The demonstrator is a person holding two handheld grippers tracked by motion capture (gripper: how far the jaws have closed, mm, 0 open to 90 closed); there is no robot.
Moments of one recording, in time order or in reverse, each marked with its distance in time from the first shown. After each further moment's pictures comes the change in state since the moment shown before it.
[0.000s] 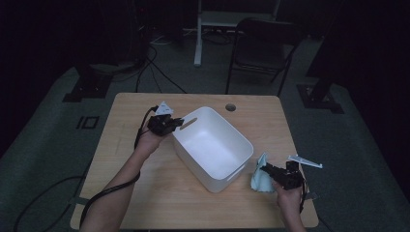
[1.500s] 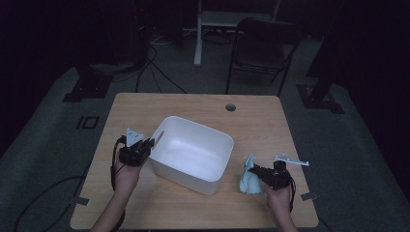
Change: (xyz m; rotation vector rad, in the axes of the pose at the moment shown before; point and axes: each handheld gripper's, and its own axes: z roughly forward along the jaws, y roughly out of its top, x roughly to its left) left arm -0.046 -0.068 -0.094 -0.023 0.339 -0.221; right arm 0.024 -0.005 0.021 0.050 0.088 -0.024
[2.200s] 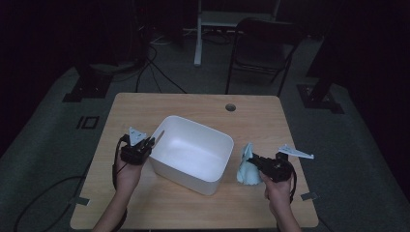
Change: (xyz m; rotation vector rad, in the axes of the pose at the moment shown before) left arm -0.003 0.004 0.006 0.019 0.039 0.041; right arm 0.031 0.034 -0.011 -0.106 0.095 -0.101
